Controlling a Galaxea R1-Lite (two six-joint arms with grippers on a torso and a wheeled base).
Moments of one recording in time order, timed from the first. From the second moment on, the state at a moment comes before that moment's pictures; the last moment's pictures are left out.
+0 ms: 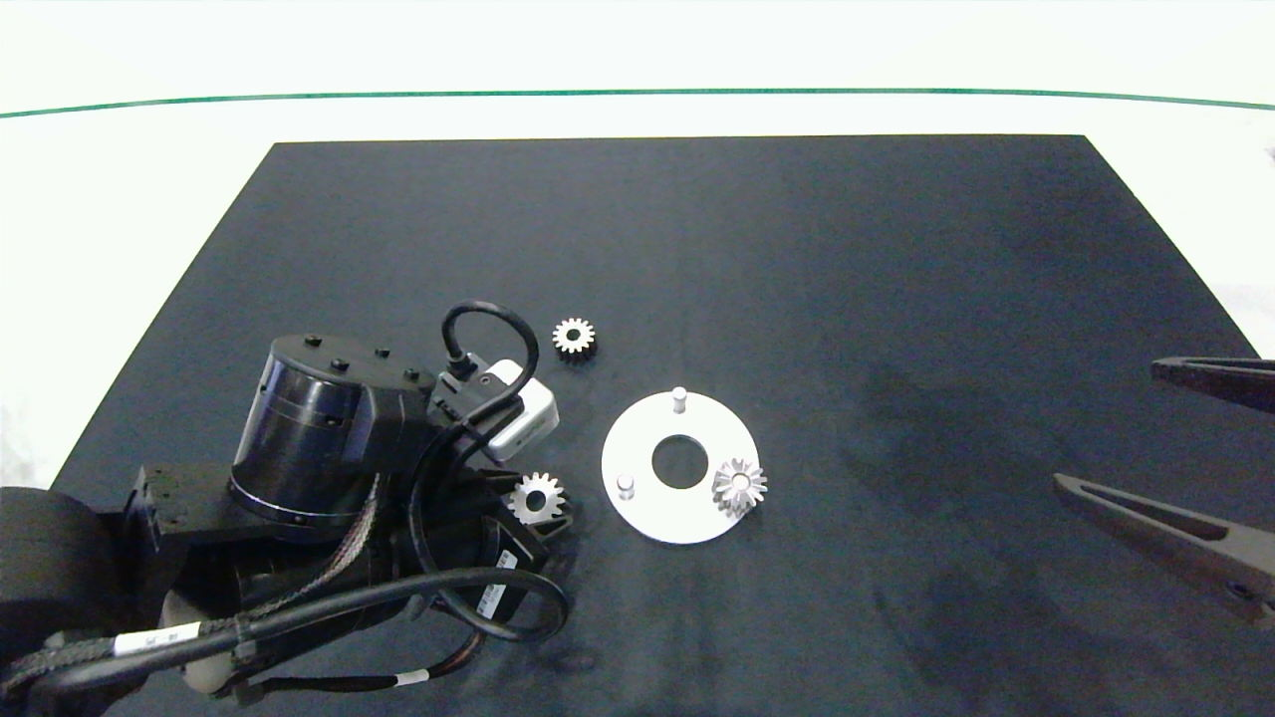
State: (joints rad) left arm -0.73 1.50 -0.78 -0.17 0.18 0.20; right arm 0.67 1.00 -0.81 0.04 -0.16 -0.22
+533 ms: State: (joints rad) left arm -0.83 1.59 -1.04 0.02 0.23 0.20; right arm 0.67 0.99 -0.82 0.04 -0.16 -0.22
